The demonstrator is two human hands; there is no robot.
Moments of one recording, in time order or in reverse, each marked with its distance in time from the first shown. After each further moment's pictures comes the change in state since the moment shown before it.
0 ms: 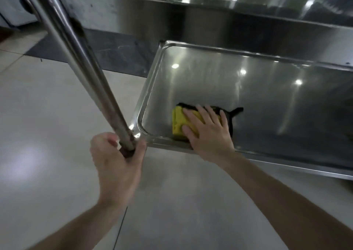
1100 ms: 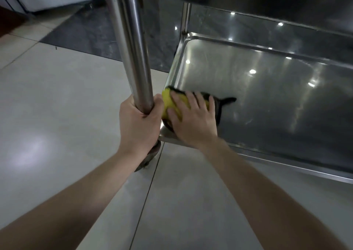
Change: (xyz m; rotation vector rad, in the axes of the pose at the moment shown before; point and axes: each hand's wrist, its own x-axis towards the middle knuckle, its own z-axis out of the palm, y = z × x) left_hand 0.076 0.026 0.004 -0.417 -0.094 -0.015; right_hand 0.057 -0.103 0.019 -0.014 0.054 -0.006
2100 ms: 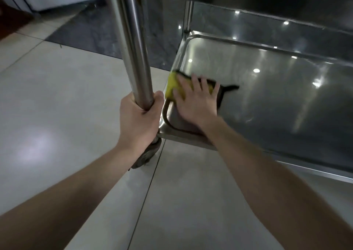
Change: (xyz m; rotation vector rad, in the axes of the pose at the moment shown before) left_hand 0.003 -0.004 0.002 -0.023 0.003 -0.027; right_hand 0.053 0.010 -0.002 0.013 -0.004 0.046
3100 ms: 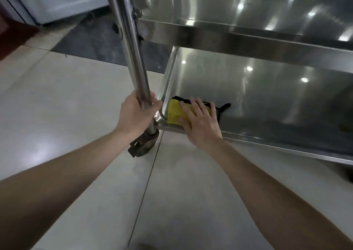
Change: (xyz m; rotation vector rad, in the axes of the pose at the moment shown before) left_hand 0.005 0.018 -0.032 0.342 -0.255 -0.092; right_hand -0.107 0.041 -0.005 -0.071 -0.016 -0.155
